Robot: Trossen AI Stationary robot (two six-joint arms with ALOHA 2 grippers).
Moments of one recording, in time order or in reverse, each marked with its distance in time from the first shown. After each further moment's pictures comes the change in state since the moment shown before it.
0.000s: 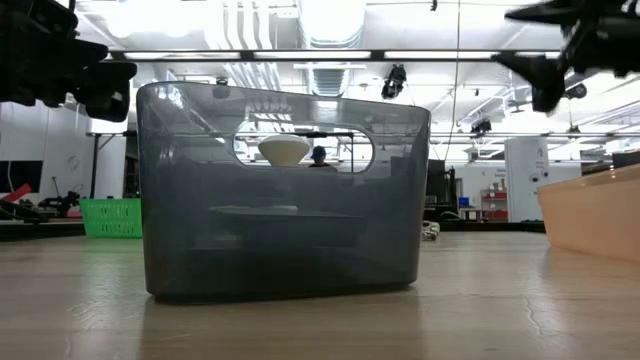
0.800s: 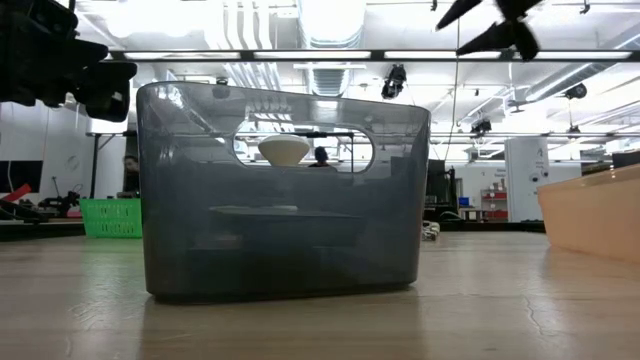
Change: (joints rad) left arm 0.000 0.000 0.000 0.001 0.000 0.000; right arm -0.216 0.658 0.842 -0.838 0.209 0.318
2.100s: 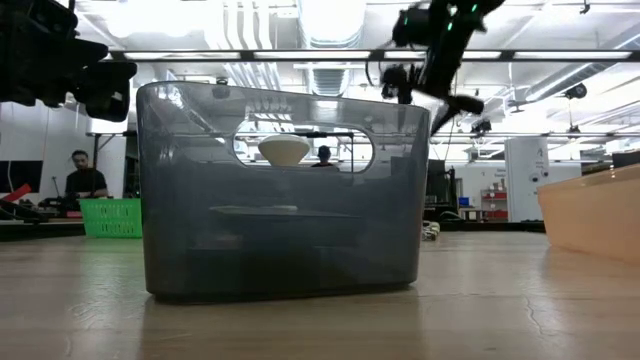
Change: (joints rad) left arm 0.000 0.000 -0.001 0.007 0.000 0.000; right arm -0.547 0.713 0.483 -0.412 -0.458 0.107
